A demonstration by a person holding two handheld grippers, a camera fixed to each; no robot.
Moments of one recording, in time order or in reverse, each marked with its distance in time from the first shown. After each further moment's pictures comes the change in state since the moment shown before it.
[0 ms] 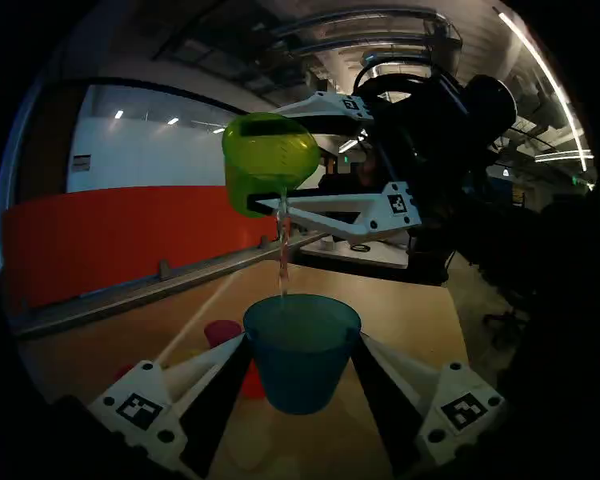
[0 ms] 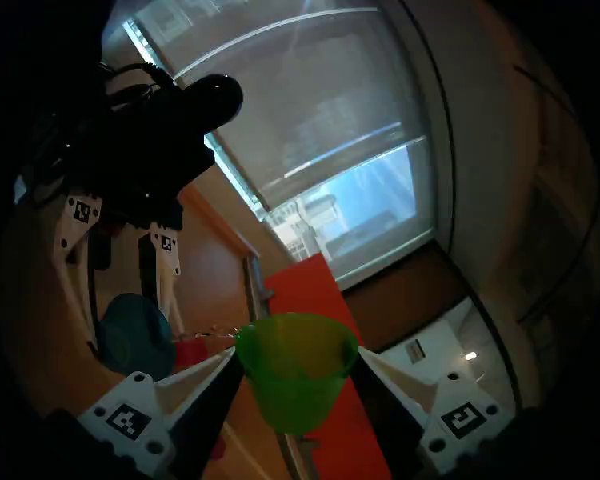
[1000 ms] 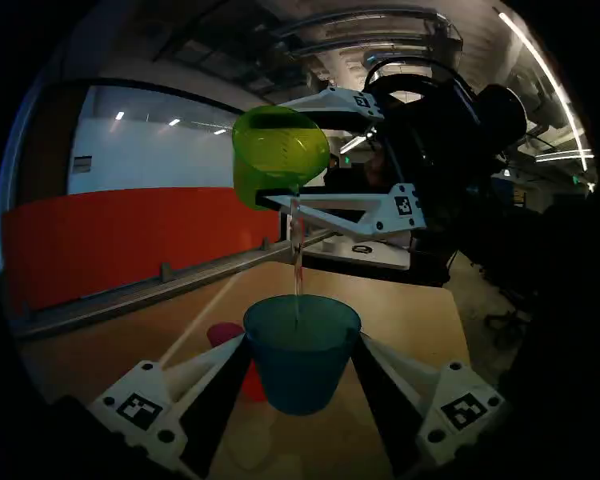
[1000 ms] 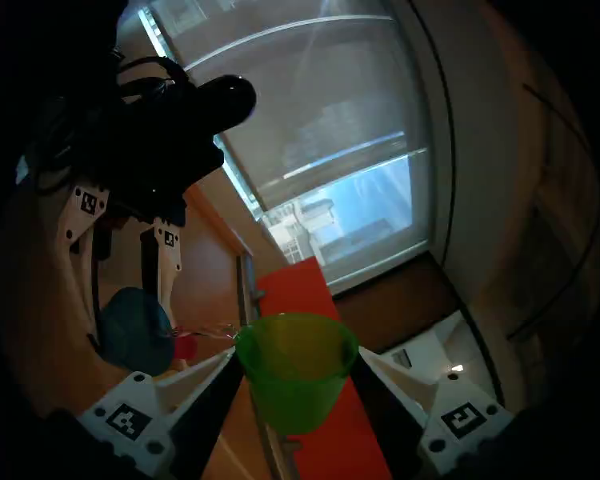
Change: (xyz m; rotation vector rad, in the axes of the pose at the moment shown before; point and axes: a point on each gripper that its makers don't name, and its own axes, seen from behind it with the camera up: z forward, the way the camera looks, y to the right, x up) left arm 0.005 -0.004 0.002 0.006 0.003 0.002; right arm 0.005 0.009 -0.005 -0.029 0.009 -0.074
